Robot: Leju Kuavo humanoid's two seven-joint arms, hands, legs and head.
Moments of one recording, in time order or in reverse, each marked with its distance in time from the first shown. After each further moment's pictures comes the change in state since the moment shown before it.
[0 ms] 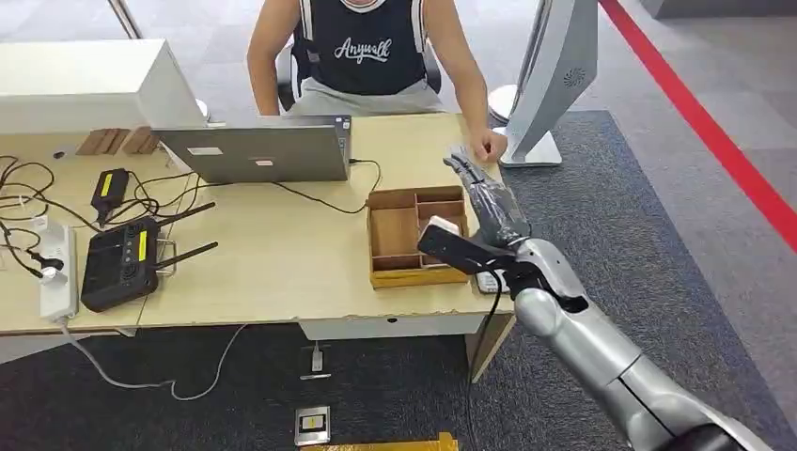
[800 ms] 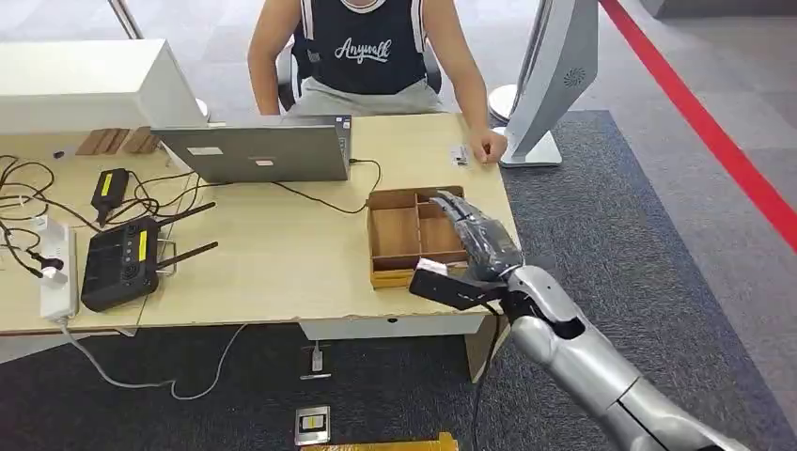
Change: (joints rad) left arm -0.001 -0.009 0.000 0.000 0.014 0.012 0.016; right arm 0.078 0.006 0.028 0.004 0.123 0.061 -0.019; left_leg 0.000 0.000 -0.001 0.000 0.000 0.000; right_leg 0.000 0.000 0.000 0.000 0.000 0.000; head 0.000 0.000
